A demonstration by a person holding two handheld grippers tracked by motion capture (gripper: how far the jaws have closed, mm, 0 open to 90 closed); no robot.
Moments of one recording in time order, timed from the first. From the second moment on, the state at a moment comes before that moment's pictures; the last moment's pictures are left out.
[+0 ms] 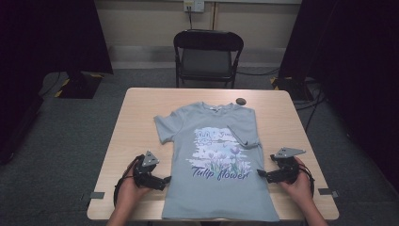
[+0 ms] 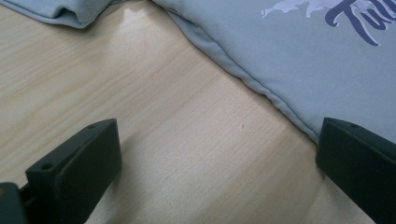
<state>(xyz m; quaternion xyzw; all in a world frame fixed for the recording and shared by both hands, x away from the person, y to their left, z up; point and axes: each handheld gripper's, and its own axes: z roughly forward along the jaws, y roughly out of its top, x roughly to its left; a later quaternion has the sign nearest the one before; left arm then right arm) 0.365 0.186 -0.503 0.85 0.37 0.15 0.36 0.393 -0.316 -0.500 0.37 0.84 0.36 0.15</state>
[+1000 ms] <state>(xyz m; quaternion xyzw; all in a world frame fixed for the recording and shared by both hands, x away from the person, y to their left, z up) 0.429 0.193 -0.479 0.80 0.42 0.14 0.41 0.393 -0.316 -0.500 0.37 0.84 0.36 0.15</state>
